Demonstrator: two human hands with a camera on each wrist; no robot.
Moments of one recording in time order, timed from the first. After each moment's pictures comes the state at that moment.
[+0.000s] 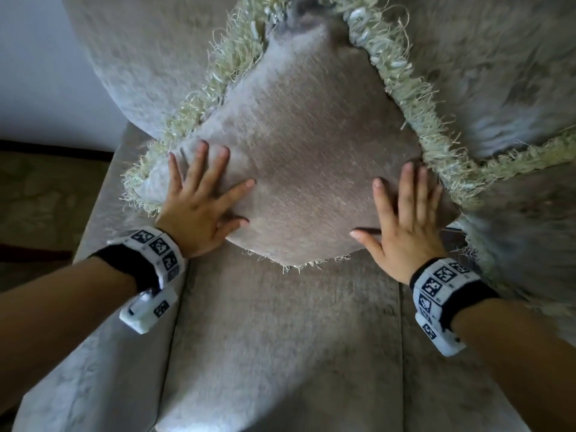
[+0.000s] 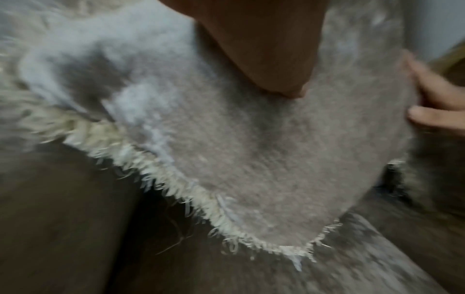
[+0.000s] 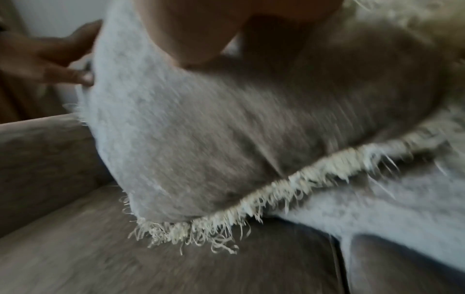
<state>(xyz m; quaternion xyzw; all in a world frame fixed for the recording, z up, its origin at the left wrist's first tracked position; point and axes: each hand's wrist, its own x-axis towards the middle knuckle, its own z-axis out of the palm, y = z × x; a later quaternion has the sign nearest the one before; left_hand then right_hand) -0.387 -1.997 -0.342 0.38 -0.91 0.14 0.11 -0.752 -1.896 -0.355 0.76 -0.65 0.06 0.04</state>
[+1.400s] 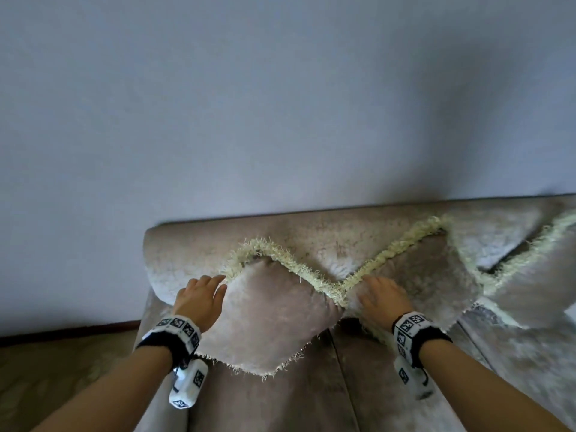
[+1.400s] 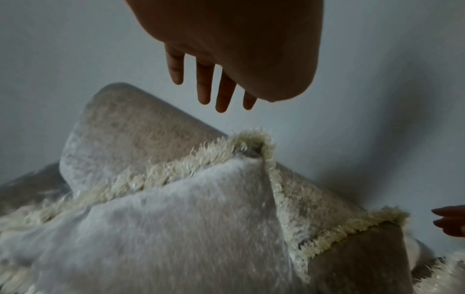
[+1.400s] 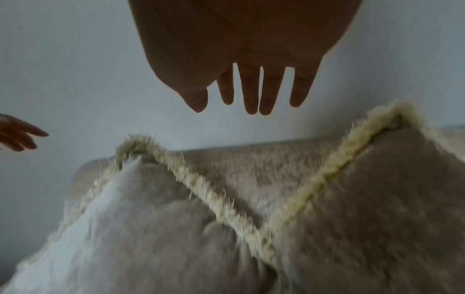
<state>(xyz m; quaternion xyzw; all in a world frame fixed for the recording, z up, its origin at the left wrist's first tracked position) -0.400 -1.960 -0.048 0.54 -0.83 -0.11 0.03 -0.775 -1.792 -0.024 0.53 -0.84 0.02 -0.11</state>
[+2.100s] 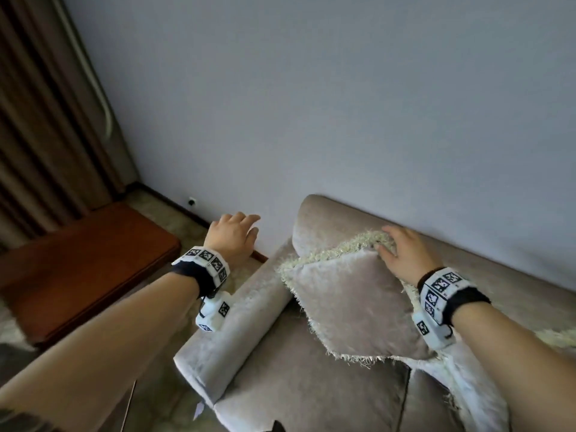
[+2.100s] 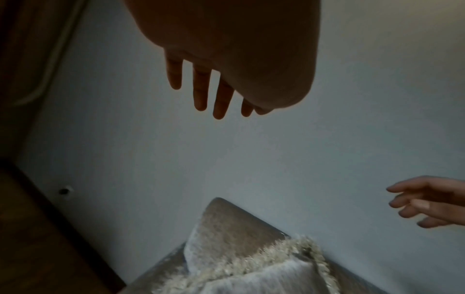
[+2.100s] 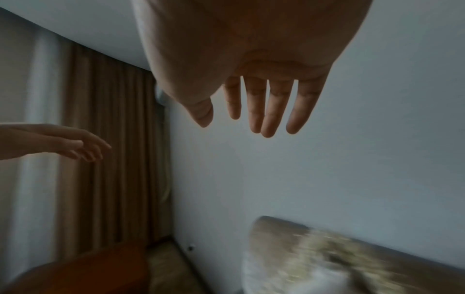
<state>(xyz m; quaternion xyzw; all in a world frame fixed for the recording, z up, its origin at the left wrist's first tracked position) -0.286 -1.760 0.079 0.74 -0.65 0.04 0.15 -0.659 -1.848 0.087 0.81 -0.56 0.15 -0.08</state>
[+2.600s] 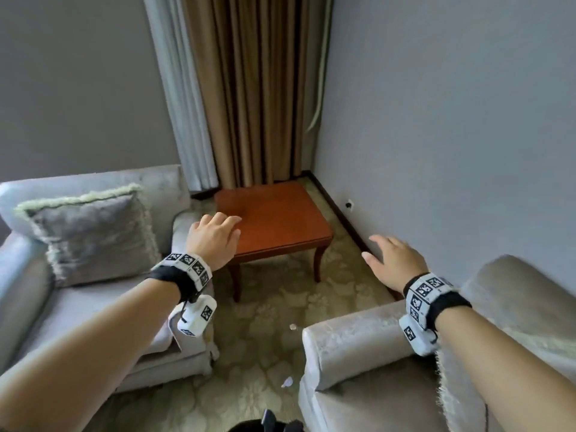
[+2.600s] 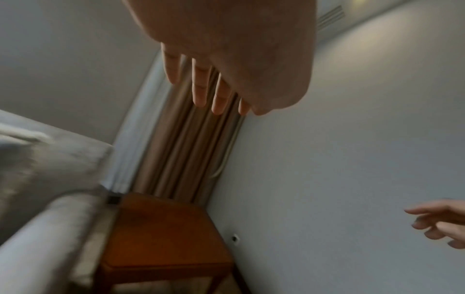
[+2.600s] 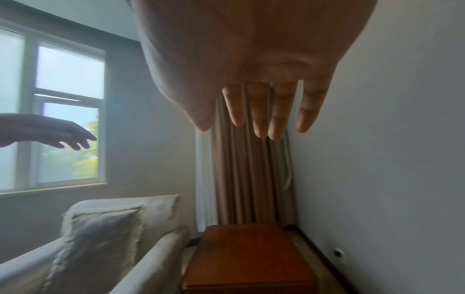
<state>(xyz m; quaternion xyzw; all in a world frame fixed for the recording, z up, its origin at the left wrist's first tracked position) -0.036 -1.397 0.081 0.92 -0.35 0.14 0.13 -0.276 -1.713 0.085 0.96 -0.26 0.09 -0.06</state>
